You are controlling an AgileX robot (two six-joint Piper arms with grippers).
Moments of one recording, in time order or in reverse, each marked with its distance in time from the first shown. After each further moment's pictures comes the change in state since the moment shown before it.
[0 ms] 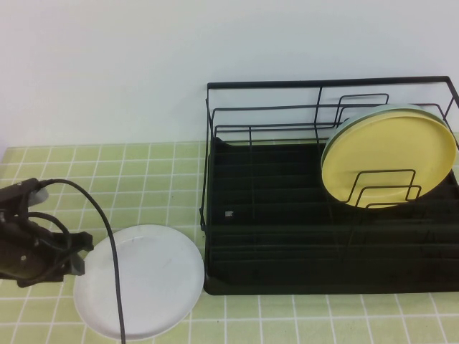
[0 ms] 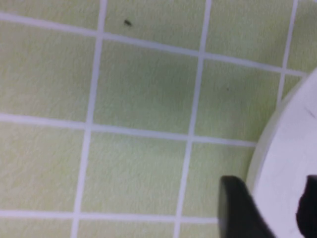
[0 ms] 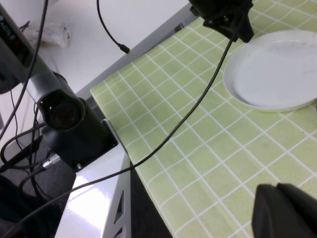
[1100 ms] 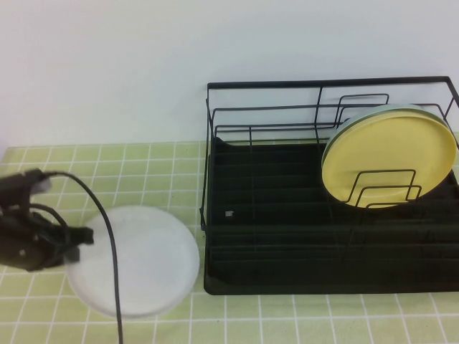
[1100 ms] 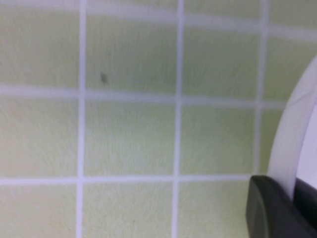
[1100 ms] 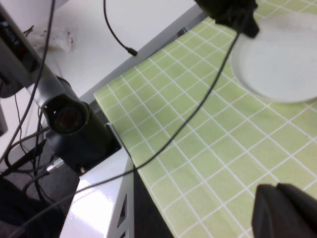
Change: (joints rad) right arm 0.000 0.000 0.000 0.014 0.000 0.000; left arm 0.000 -0.001 -0.002 -0.098 -0.056 0.188
